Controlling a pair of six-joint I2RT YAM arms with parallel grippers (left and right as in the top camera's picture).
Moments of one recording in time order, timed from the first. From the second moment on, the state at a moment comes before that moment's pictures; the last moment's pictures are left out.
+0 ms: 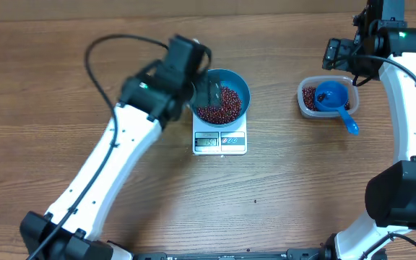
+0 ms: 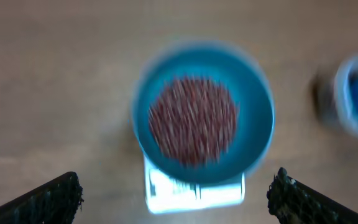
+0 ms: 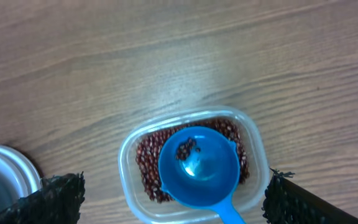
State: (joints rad) left arm -0.48 1.62 1.61 -0.94 -0.09 -0.44; right arm -0.09 1.86 1.82 -1.07 0.01 0.15
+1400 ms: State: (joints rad) left arm -0.21 1.62 1.63 -0.86 -0.11 -0.44; right arm 0.04 1.86 1.82 -1.00 -0.39 0.21
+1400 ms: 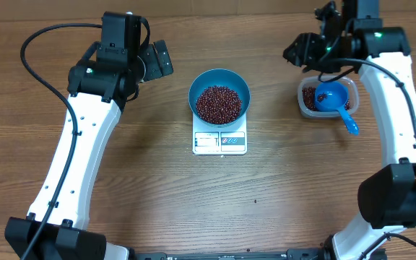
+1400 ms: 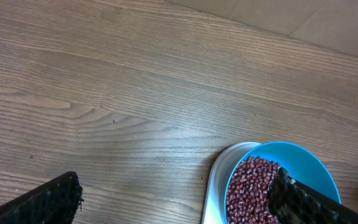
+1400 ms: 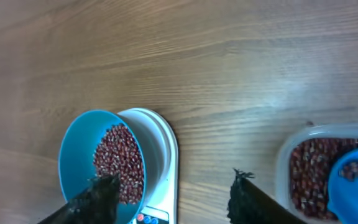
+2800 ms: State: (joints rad) left arm -0.21 1.62 1.63 -0.86 -0.11 -0.44; right arm 0.19 1.86 1.82 -0.94 -0.23 0.25
